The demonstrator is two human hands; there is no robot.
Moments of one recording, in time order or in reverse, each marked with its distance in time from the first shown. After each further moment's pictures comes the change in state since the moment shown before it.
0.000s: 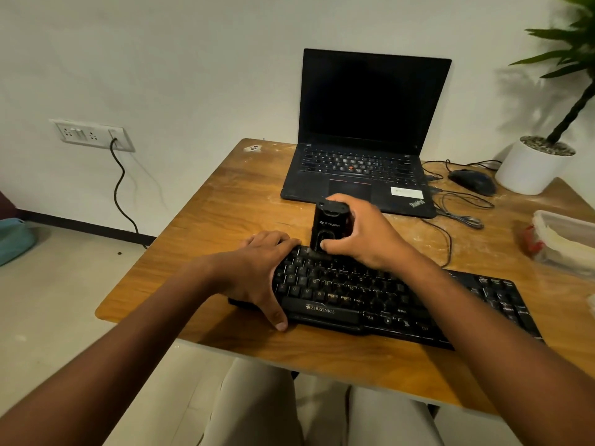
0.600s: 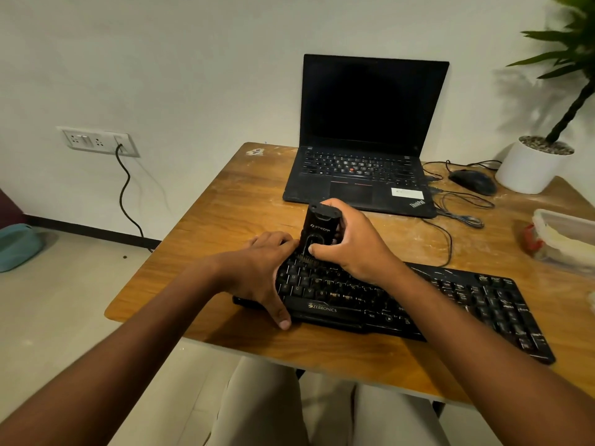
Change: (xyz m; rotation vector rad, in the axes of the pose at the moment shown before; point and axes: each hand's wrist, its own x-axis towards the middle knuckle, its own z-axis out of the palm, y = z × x) left_hand 0.000 0.002 -0.003 0.011 -0.027 -0.035; right_hand -0.009 -0.006 0.026 0.188 0.093 -0.042
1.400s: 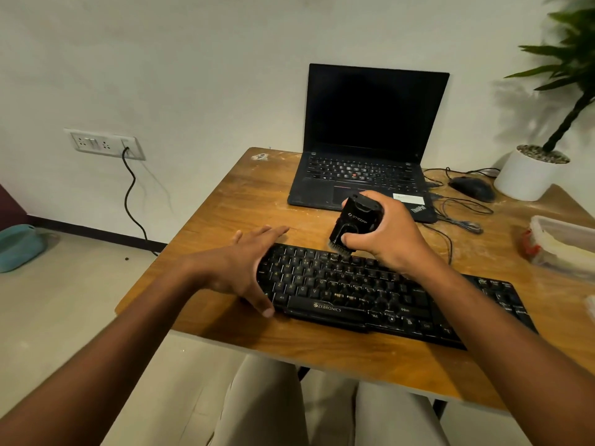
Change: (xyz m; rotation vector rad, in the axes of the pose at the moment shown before) left_hand -0.029 -0.021 -0.006 -0.246 0.074 -0.048; right_hand -0.009 -0.015 -0.039 -0.125 0.141 0.063
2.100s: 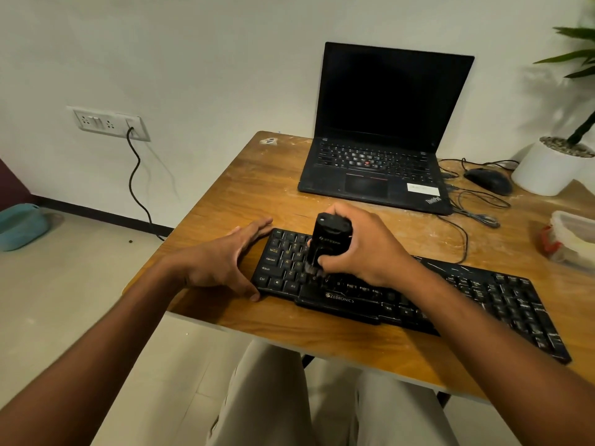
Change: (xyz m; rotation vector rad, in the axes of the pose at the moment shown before) left_hand -0.003 -0.072 0.015 -0.366 -0.043 -0.016; right_hand -0.014 -0.018 0.046 -0.093 -0.284 -0.075
